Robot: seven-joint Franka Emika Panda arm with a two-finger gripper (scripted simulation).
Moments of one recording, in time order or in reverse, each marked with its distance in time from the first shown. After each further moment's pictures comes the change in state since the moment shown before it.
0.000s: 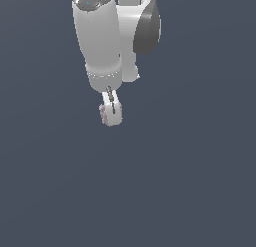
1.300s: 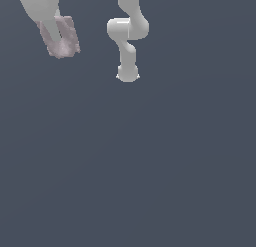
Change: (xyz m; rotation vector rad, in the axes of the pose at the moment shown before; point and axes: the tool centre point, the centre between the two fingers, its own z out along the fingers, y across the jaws) arm 0.086 0.065 -0.226 0.000 0.003 -0.002
